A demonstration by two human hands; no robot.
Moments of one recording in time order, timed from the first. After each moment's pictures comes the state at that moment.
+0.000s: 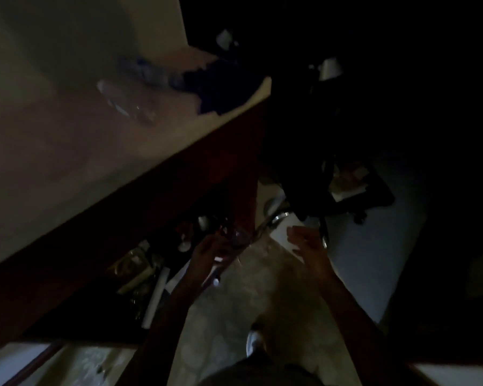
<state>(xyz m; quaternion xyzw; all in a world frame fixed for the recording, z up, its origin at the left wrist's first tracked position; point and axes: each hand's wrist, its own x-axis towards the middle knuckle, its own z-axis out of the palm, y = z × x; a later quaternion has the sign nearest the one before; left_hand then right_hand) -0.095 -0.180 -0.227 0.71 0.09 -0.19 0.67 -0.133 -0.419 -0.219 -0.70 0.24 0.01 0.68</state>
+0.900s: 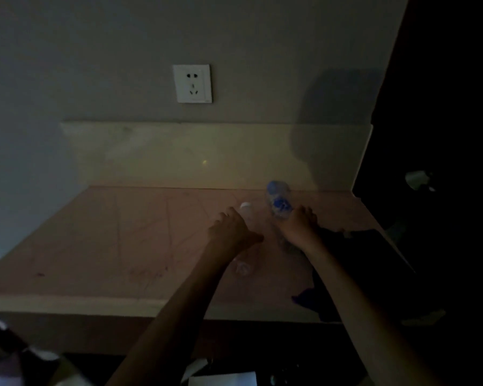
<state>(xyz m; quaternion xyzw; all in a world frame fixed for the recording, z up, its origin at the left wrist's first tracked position) 0.195 -0.122 -0.003 0.91 0.35 0.04 0.20 0.308 -0.224 -0.024 -0.93 -0.17 0.05 0.32</state>
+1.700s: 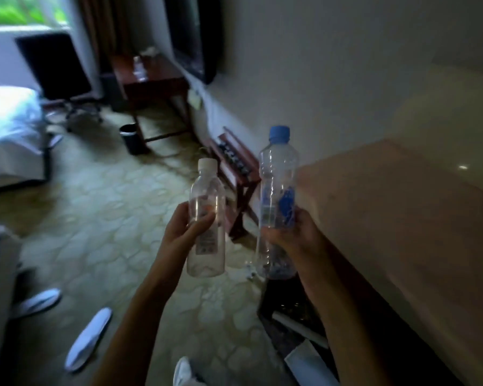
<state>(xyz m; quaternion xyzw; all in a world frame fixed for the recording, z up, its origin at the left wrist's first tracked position) -0.284 -0.050 -0.077 0.43 0.50 0.59 0.47 -0.073 -0.026 -0.063 -0.49 -0.51 0.52 0.48</state>
